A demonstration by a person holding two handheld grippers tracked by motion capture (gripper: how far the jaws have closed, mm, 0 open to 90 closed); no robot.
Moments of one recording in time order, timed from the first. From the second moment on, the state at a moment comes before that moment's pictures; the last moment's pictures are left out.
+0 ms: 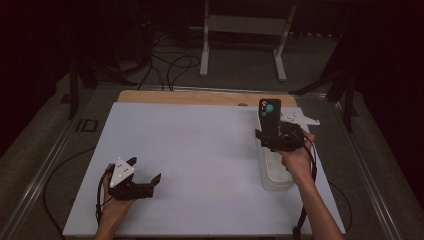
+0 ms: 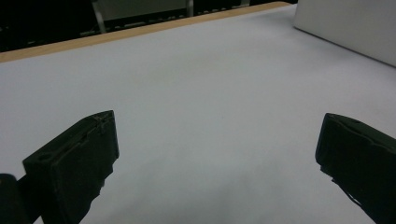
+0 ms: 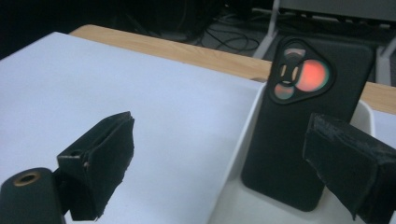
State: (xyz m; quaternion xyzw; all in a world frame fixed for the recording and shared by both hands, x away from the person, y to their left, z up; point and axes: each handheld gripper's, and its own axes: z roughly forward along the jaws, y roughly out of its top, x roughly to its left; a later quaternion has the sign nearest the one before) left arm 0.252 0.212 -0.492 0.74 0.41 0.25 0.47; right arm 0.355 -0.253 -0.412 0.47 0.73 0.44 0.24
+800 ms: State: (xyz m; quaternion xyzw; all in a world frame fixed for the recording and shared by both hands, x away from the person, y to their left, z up) left arm 0.244 0.216 -0.477 0.73 0.40 0.25 0.49; right arm 0.282 -0.238 -0.443 0.40 0.72 0.52 0.23
